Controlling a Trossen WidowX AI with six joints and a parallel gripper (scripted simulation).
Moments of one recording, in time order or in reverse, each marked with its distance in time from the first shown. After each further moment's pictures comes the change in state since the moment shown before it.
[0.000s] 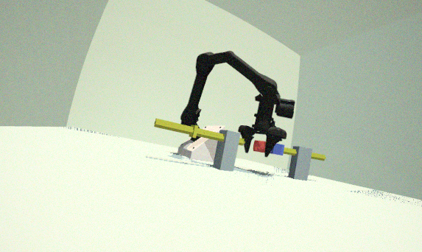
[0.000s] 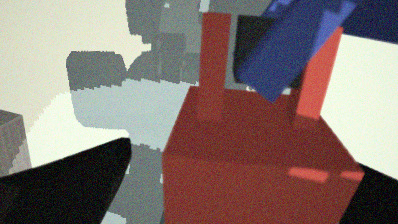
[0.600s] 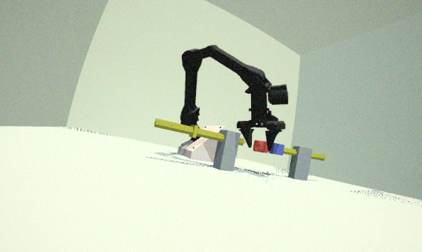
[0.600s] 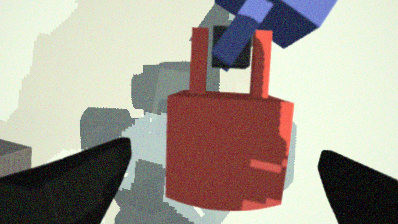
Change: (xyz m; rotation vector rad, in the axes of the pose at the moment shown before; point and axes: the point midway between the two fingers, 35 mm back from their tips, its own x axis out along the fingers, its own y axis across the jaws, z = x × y) arm -0.021 -0.005 -0.005 0.027 -0.306 -0.018
